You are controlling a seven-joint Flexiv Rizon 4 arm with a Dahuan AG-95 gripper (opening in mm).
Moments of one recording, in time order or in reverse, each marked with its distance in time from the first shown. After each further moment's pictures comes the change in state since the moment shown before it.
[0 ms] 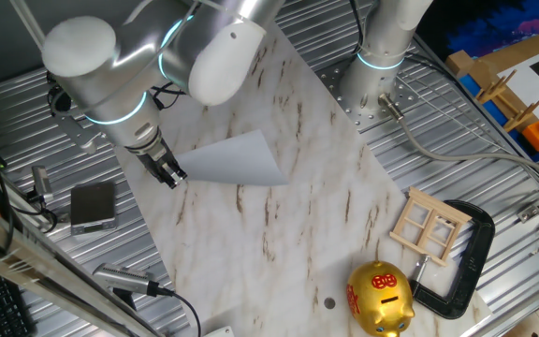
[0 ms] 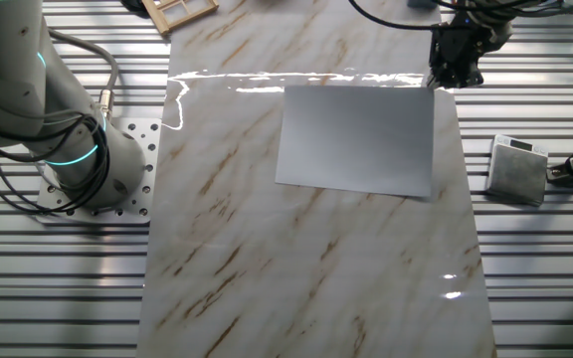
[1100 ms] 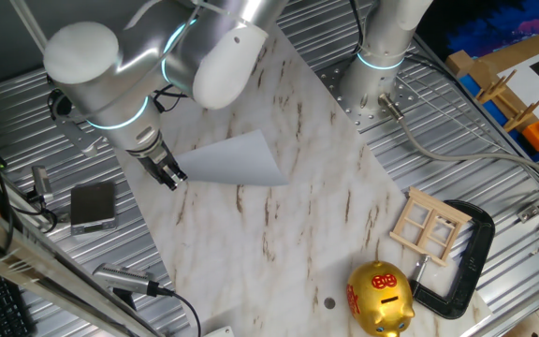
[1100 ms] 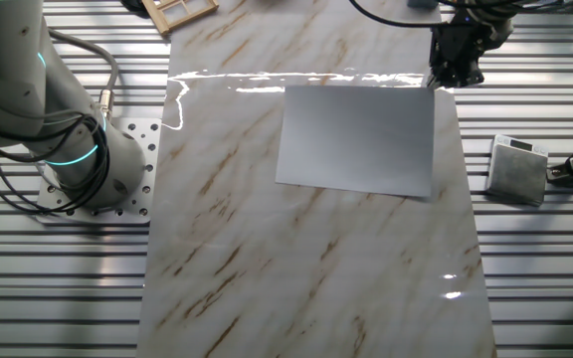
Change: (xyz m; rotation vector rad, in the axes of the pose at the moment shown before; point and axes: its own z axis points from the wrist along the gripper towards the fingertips) arm 0.000 0.000 -0.001 0.010 -0.004 0.002
